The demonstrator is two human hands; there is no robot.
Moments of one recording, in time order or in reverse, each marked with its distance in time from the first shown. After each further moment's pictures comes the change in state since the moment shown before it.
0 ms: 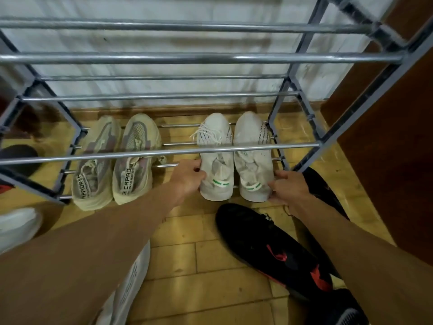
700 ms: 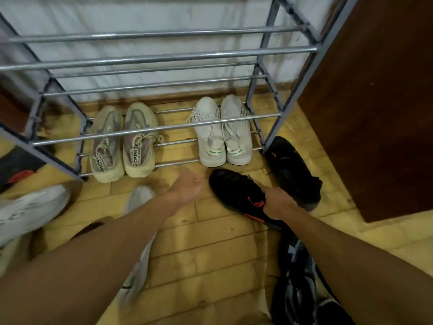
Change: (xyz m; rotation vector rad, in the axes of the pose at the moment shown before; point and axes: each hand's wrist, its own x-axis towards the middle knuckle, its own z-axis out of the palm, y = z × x) left_hand -0.130 -0.021 0.004 0.201 -0.173 -0.027; right_hand -0.118 0.079 -0.026 -0.993 -0.187 -0.110
